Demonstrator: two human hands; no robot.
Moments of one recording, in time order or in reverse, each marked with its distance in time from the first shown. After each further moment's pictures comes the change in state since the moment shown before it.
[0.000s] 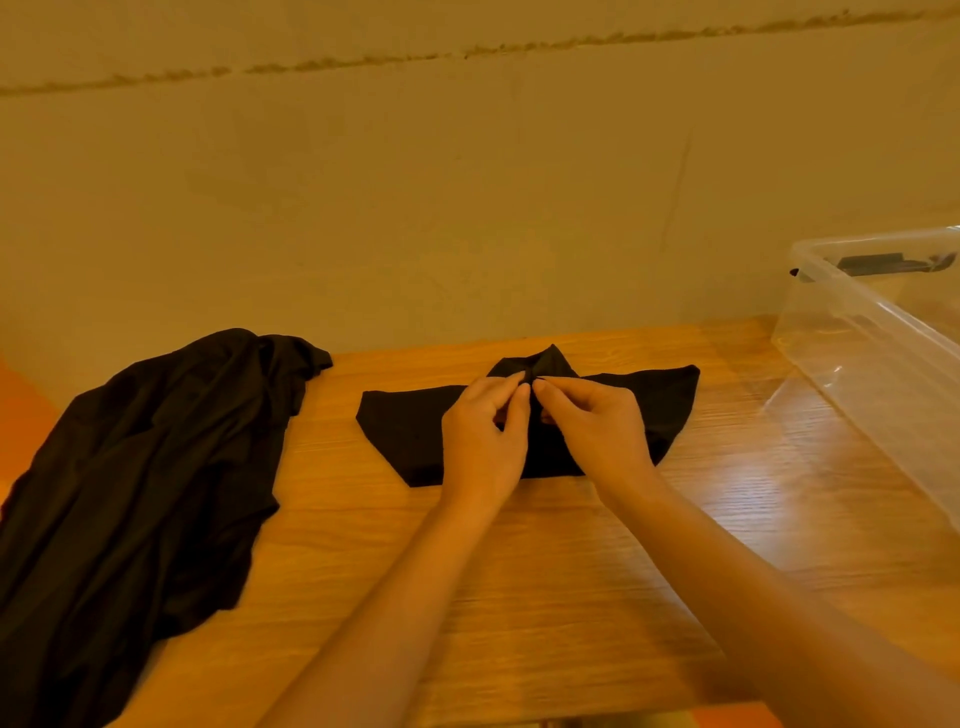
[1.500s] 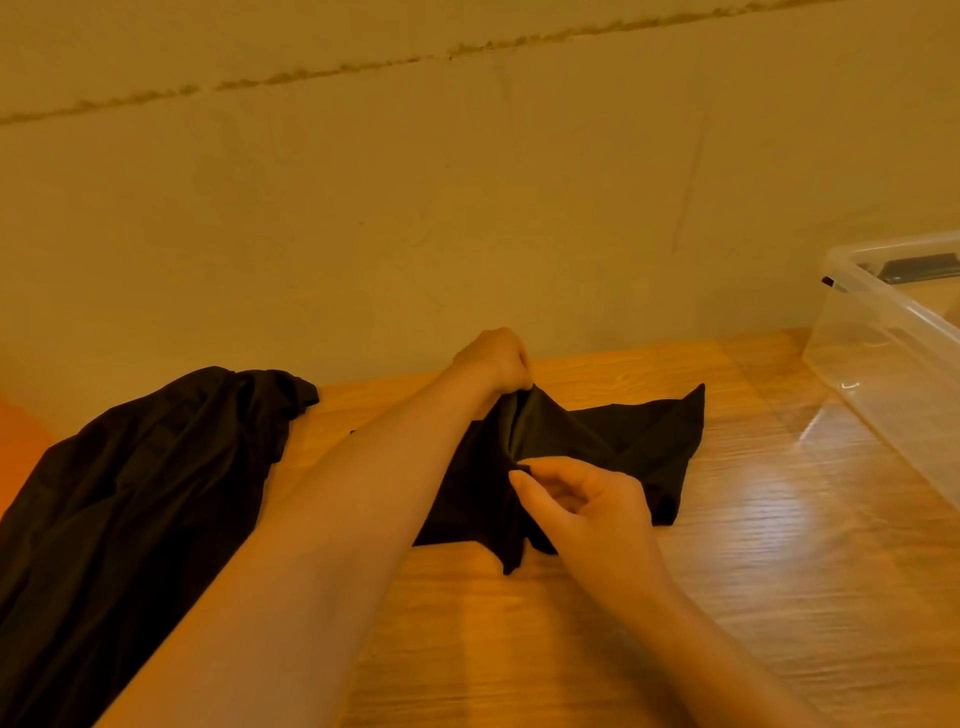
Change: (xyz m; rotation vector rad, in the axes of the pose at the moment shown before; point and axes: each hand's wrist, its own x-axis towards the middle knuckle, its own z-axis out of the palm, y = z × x) left_hand 0.172 -0.032 0.059 0.576 -0.690 -0.195; right_hand -0.017 0.016 -0.002 0.013 -0.164 -0.121
